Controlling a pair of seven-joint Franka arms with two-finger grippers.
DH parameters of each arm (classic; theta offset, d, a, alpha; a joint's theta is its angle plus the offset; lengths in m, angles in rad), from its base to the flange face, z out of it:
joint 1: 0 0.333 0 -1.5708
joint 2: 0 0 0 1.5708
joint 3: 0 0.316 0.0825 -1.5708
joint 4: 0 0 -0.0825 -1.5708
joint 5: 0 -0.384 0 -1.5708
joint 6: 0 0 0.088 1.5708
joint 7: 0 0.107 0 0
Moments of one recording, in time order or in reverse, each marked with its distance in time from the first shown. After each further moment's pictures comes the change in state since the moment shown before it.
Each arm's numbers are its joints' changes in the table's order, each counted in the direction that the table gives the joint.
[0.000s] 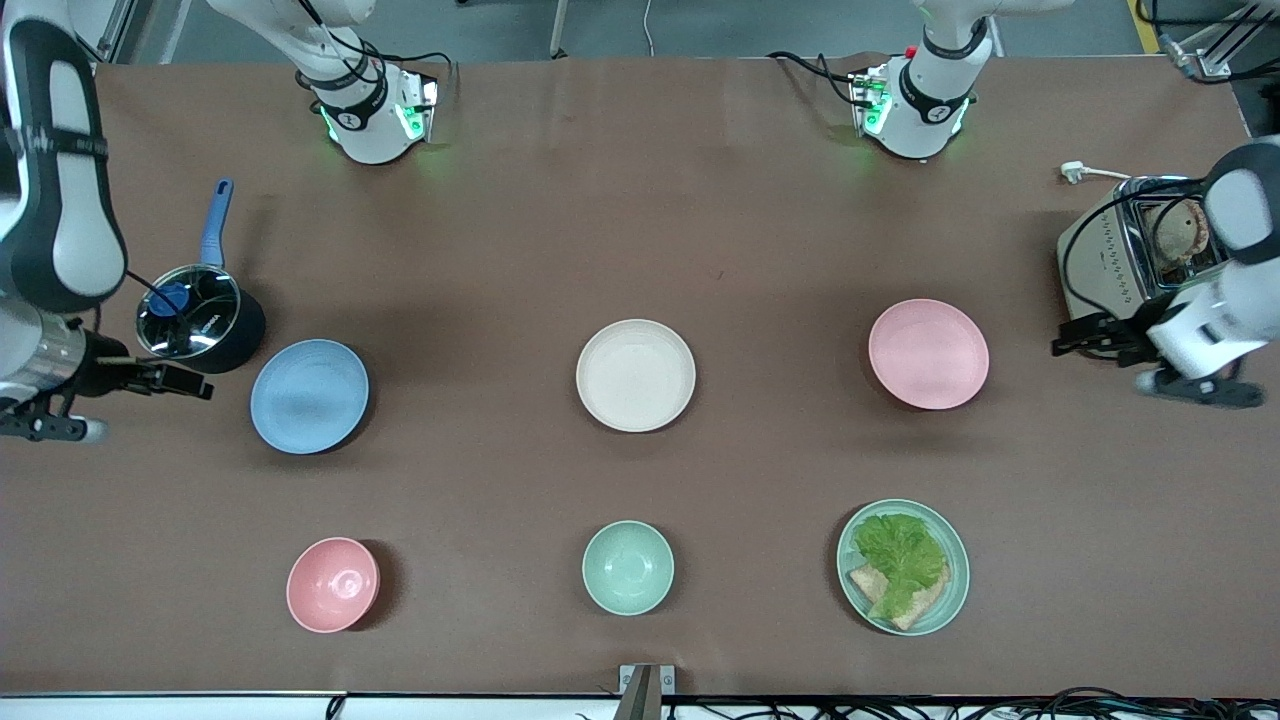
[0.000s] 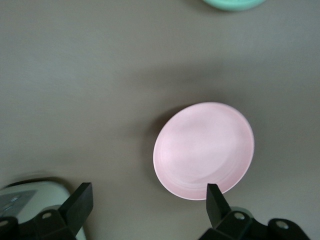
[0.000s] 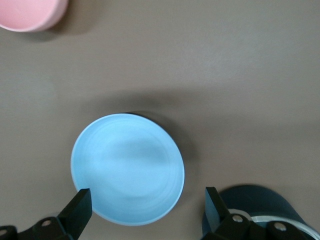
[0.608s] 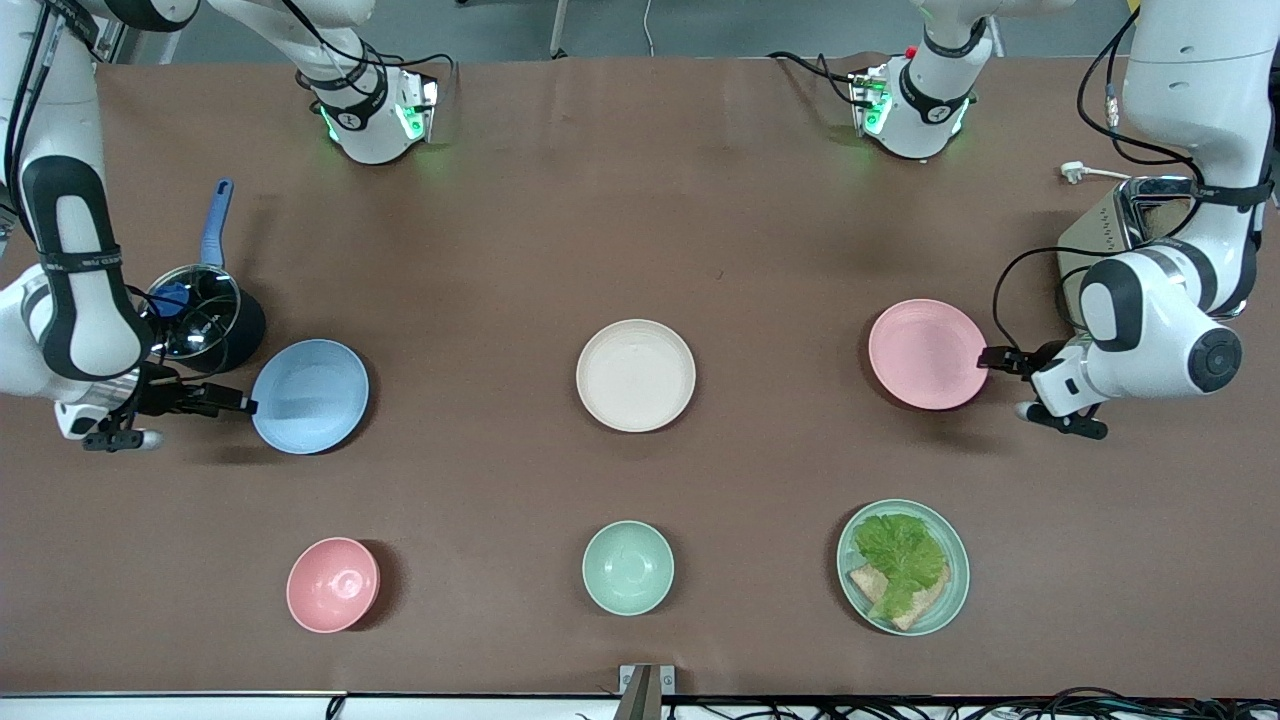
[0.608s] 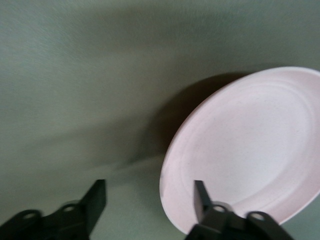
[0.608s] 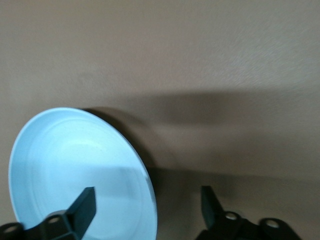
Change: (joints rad) left arm -0.002 0.240 -0.005 0.074 0.033 0.163 0.097; right arm -0.018 0.194 -0.070 0.089 -0.336 0.159 -0.432
